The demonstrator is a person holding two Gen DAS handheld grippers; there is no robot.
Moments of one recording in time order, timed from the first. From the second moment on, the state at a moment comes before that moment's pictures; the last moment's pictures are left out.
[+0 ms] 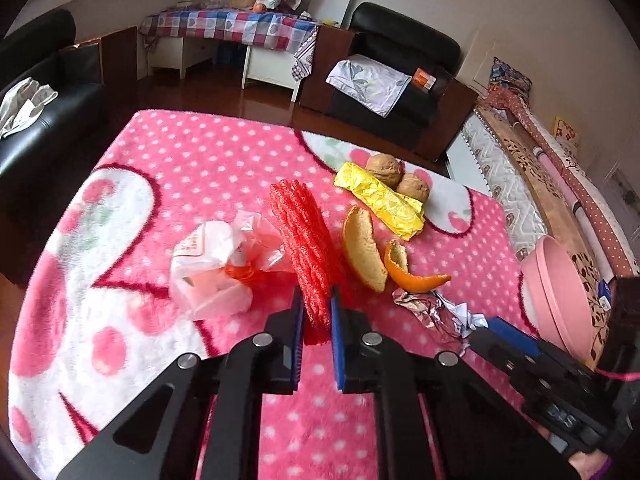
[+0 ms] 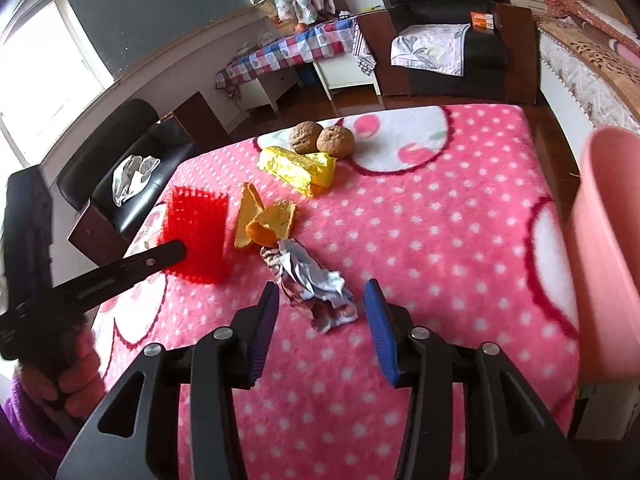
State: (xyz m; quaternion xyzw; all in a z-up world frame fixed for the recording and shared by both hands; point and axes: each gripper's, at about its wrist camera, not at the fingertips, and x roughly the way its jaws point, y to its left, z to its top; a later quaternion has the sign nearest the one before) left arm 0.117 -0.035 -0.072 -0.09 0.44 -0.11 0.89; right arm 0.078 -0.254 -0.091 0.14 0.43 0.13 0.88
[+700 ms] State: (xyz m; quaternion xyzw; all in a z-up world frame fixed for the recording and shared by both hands) left arm 0.100 -0.032 -0.055 -0.08 0.45 -0.10 0.88; right arm 0.054 -0.256 -0.098 0.12 0.46 0.16 0.87
